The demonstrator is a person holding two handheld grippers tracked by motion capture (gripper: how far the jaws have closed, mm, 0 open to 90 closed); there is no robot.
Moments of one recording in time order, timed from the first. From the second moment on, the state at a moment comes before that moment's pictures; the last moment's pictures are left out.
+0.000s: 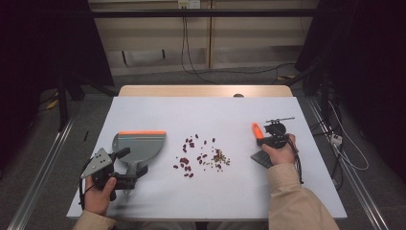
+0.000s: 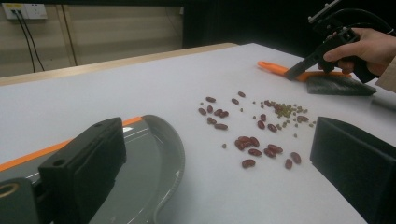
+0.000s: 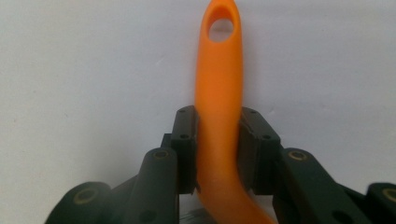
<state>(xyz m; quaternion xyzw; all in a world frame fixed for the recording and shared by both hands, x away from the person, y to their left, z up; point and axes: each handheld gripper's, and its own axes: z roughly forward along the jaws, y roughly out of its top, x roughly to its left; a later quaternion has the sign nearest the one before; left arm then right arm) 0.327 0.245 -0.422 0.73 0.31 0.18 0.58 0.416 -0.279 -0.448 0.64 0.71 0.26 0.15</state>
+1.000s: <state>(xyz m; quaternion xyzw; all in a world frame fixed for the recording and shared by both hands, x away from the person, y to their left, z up) 0.322 0.246 -0.412 0.72 0.31 0.20 0.59 0.392 -0.277 -0.411 0.60 0.68 0.37 0.18</state>
